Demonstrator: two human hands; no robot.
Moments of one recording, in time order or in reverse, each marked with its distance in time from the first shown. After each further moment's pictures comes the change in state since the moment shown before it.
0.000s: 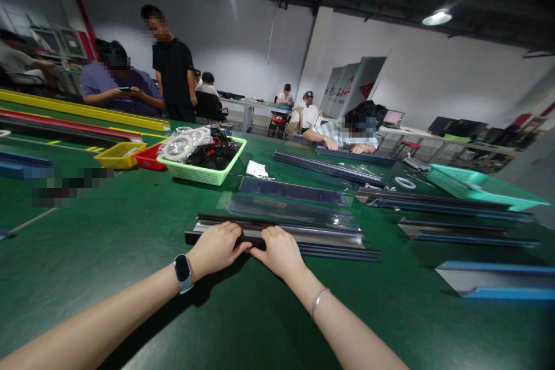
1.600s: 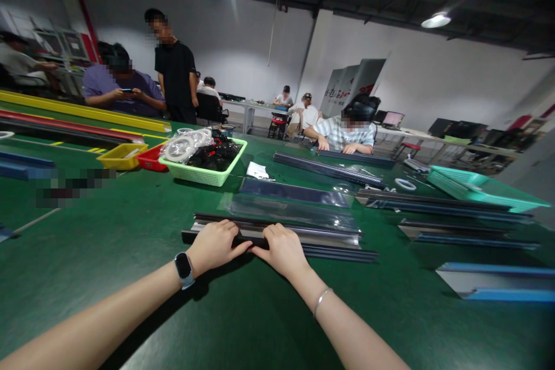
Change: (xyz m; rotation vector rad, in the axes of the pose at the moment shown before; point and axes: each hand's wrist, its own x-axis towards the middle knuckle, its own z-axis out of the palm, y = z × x) left_hand 0.000 -0.004 -0.004 0.083 0.087 0.010; right_hand 0.000 0.005 -0.003 -0.038 0.085 -0.058
